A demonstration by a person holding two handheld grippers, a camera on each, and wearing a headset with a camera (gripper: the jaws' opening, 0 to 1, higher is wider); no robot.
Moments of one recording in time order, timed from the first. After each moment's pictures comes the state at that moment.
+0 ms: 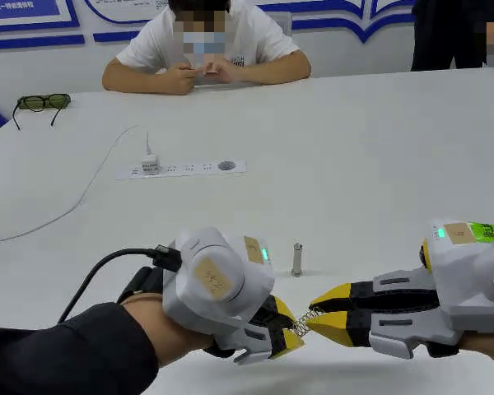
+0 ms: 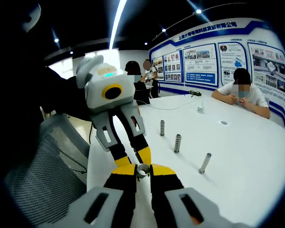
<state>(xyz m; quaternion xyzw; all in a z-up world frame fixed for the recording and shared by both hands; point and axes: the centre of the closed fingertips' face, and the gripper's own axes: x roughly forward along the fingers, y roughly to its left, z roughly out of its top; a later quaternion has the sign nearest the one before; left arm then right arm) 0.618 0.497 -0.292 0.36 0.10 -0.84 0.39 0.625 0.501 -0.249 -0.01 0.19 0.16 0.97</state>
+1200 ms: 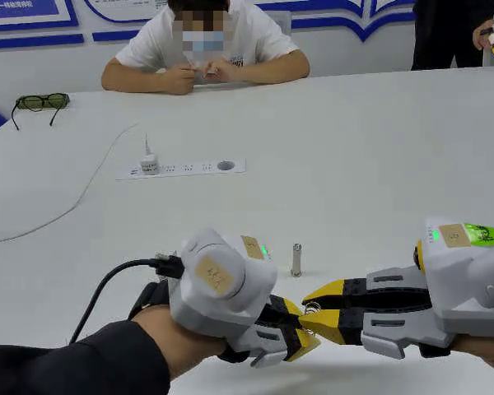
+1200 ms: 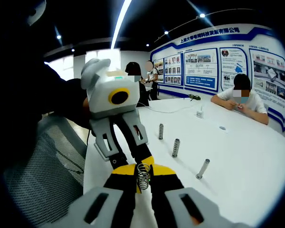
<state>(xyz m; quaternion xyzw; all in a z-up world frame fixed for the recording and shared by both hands) 0.609 0.486 -0.289 0.29 0.14 -0.85 0.42 0.630 0.501 -0.245 -0.02 0.18 0.16 0.97</state>
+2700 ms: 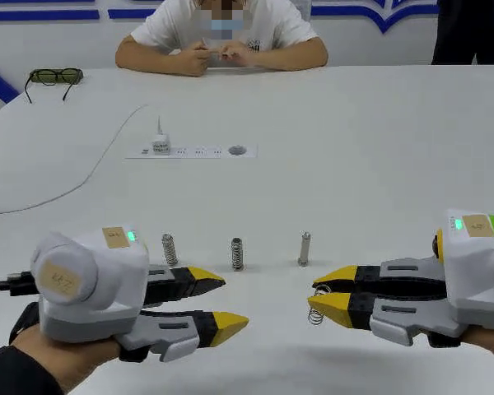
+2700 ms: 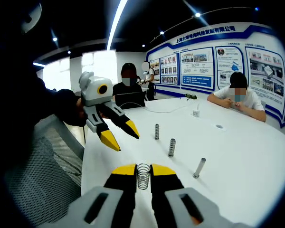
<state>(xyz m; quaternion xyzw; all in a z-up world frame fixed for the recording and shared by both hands) 0.700 0.544 -0.267 0.18 0.14 -0.80 0.56 0.631 0.493 -0.243 -0.01 0.18 0.14 0.97</state>
